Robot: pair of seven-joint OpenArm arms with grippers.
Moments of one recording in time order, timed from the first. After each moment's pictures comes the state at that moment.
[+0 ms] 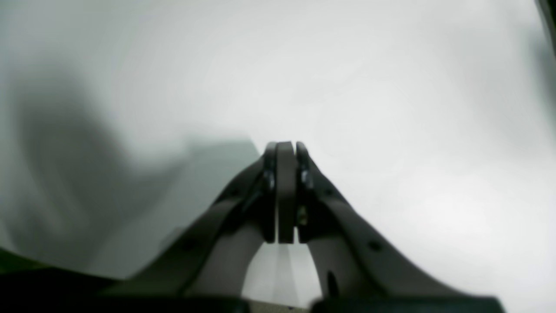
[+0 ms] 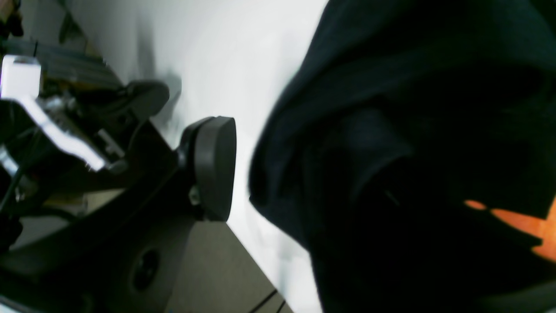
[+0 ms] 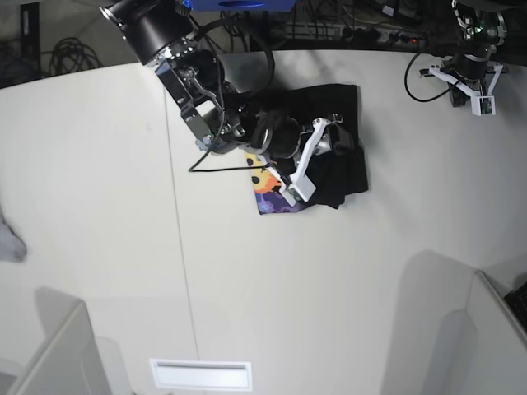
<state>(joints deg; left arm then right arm) 35.4 -10.9 -35.0 101.4 -17.4 -17.6 32.3 2.9 0.7 -34.7 93.1 41.7 0.4 -53.5</state>
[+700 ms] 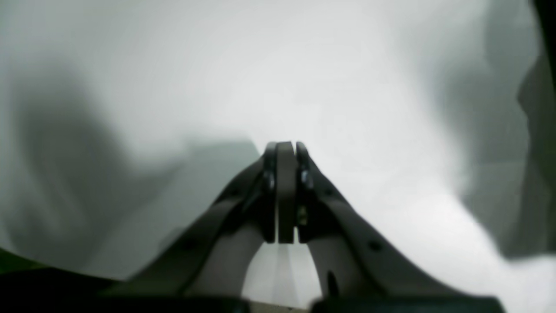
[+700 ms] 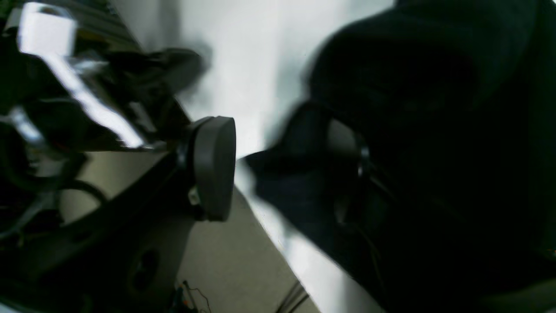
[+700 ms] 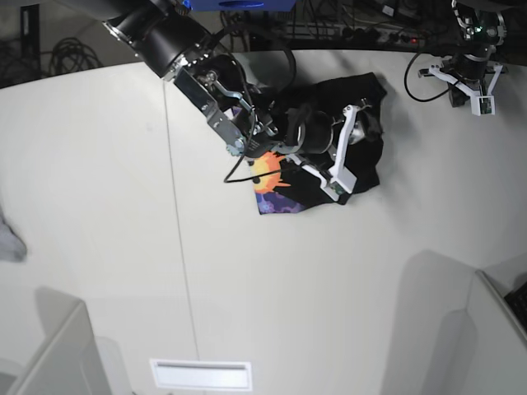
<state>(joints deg) 35.3 -10.8 -35.1 101.4 -17.4 -17.6 32.3 8.0 -1.6 -44.9 93.6 41.8 -3.2 -56.9</state>
